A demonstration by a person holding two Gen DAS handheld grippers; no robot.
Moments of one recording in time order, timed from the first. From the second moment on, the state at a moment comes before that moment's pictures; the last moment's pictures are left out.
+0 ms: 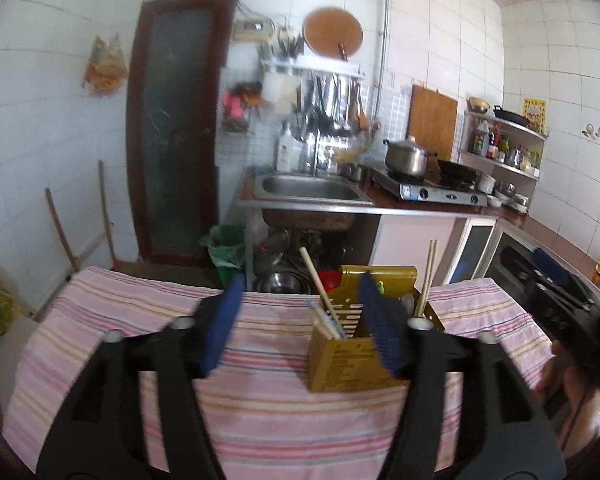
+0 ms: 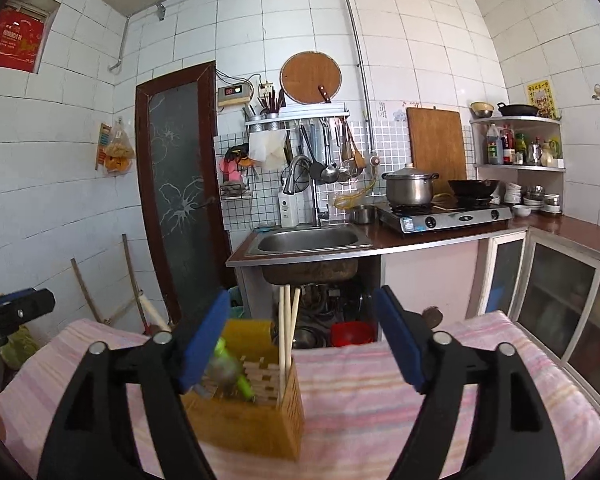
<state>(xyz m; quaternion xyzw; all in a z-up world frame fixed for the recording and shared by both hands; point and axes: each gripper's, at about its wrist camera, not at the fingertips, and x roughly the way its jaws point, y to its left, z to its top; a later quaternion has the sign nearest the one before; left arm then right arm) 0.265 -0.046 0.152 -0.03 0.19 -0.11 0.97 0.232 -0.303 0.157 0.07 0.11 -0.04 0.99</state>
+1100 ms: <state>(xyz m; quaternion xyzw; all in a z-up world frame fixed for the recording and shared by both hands) 0.056 -0.011 -0.001 0.01 0.15 -0.07 0.99 0.034 -0.233 0.023 0.06 0.15 -0.04 0.99</state>
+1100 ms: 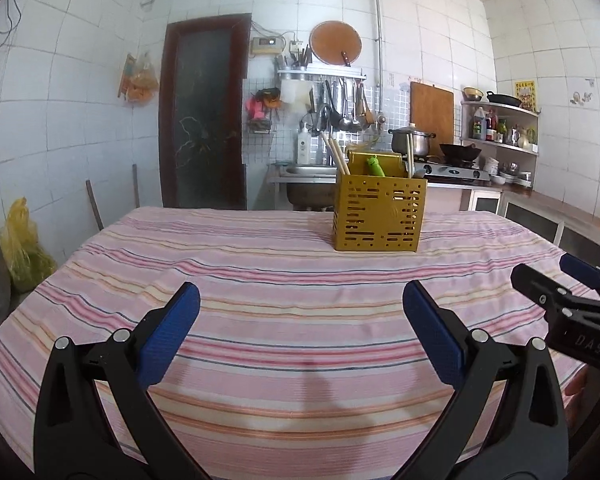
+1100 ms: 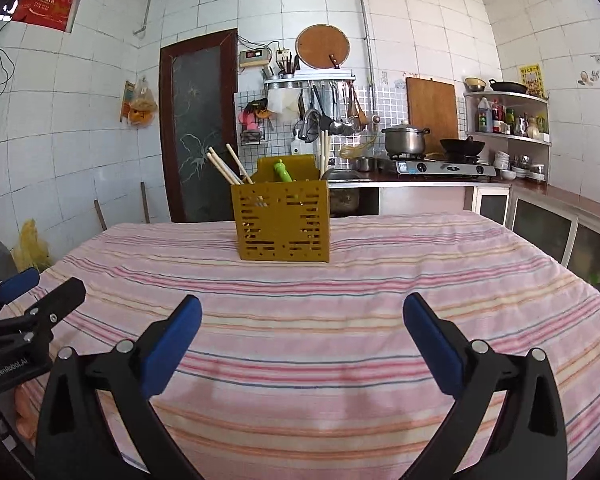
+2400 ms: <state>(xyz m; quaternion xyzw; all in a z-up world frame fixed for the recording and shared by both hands) 0.040 -0.012 0.001 0.02 0.11 -0.05 0.99 0.017 -0.233 0.024 0.05 0.13 -0.06 0.99</state>
